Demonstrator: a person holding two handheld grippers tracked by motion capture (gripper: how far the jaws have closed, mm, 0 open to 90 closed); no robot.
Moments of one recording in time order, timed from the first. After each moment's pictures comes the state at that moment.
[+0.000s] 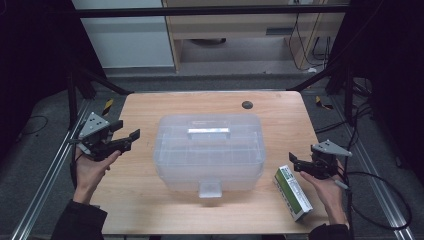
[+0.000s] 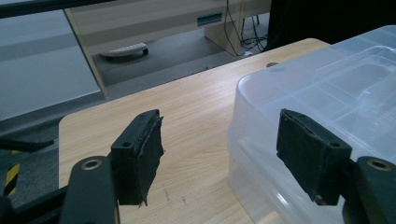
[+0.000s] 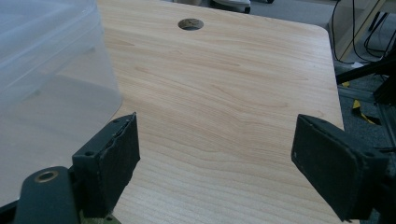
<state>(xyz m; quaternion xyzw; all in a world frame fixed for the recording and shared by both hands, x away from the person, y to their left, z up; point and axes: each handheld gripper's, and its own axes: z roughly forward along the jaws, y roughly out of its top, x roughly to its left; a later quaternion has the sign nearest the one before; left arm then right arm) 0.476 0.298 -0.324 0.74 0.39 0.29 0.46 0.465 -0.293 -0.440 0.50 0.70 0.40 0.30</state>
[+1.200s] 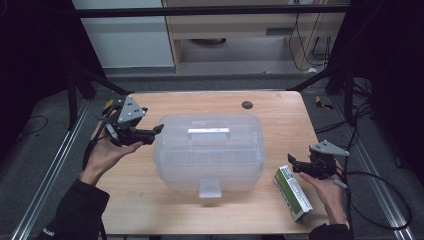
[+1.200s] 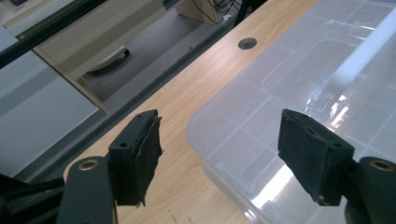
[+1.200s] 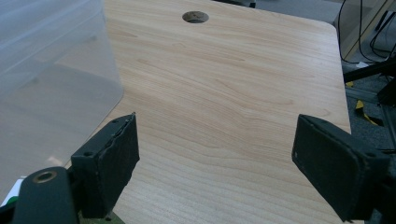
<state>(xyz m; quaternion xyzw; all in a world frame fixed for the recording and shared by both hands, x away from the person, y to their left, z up) 0.487 0.225 -0.280 0.83 0.28 0.32 0.36 0.468 -0.292 -0.445 0.50 0.71 0.39 0.30</state>
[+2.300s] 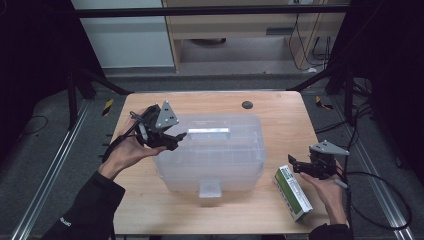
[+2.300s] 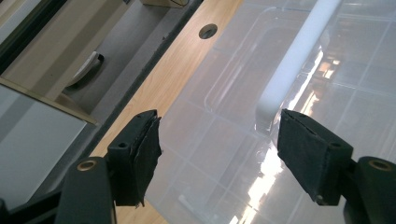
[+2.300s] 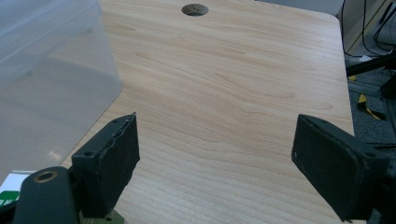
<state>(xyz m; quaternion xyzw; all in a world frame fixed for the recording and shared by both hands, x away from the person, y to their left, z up) 0.490 0.163 -0.285 0.89 0.18 0.30 0.30 0.469 -0.294 -0.447 0.50 0.72 0.39 0.29</state>
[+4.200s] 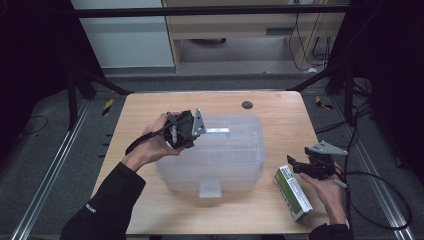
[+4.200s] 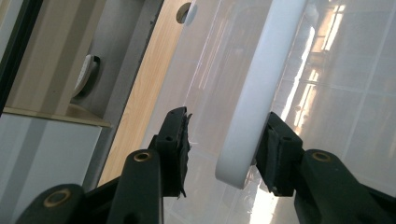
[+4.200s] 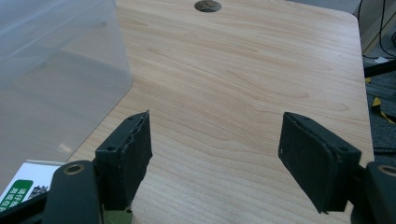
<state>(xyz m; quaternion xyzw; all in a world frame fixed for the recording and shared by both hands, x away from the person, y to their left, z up) 0.503 0.108 -0.303 0.92 0.09 0.32 0.20 0.470 -0.293 -0.449 0.49 0.73 0.39 0.27</state>
